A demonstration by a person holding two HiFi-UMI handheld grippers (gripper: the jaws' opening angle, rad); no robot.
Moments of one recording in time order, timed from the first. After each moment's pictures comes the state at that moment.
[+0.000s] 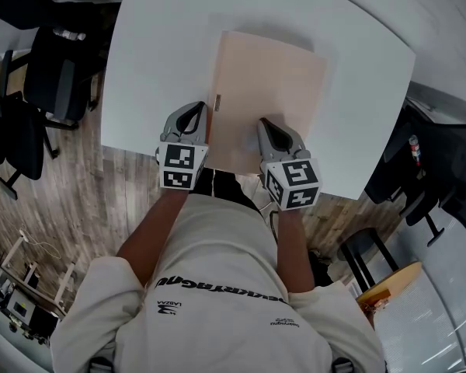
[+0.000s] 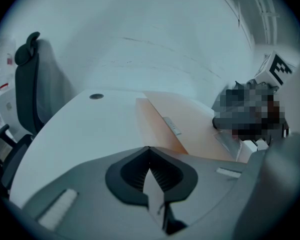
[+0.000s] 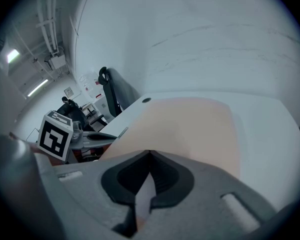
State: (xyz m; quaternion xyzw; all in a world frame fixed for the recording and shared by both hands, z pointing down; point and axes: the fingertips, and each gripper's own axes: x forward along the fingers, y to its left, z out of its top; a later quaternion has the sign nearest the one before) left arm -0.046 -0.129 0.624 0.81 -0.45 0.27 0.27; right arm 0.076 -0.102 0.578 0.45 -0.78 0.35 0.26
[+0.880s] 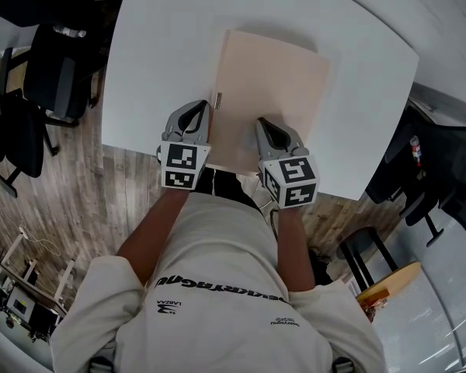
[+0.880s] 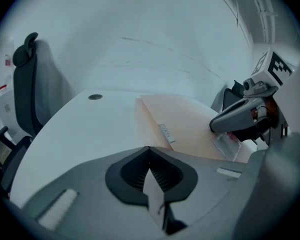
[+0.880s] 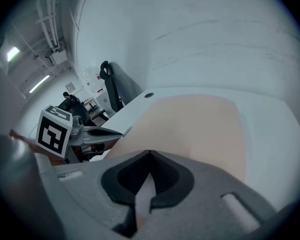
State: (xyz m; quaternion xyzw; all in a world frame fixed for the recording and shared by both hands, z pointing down) left arm -0.045 -0.131 0.625 0.81 -0.44 0.27 0.26; right arm 0.067 -0.102 0.588 0.43 -0.78 0.36 0.29
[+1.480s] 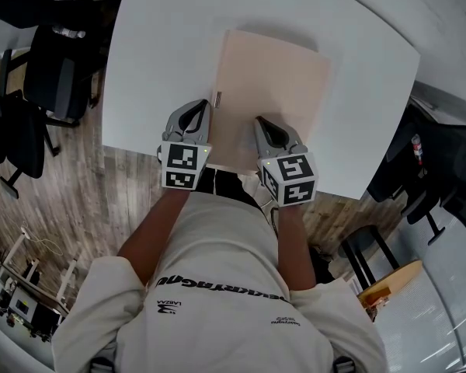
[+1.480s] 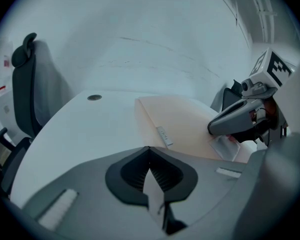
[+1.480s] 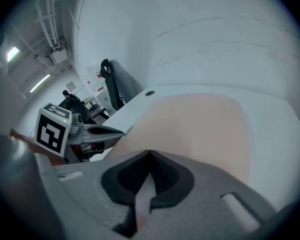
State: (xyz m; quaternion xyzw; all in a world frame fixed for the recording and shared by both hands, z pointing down) left arm -0.044 -0.133 0.626 0.81 -0.44 0.28 0.26; right arm 0.061 -0.103 0.594 0.42 -0.78 0.36 0.30
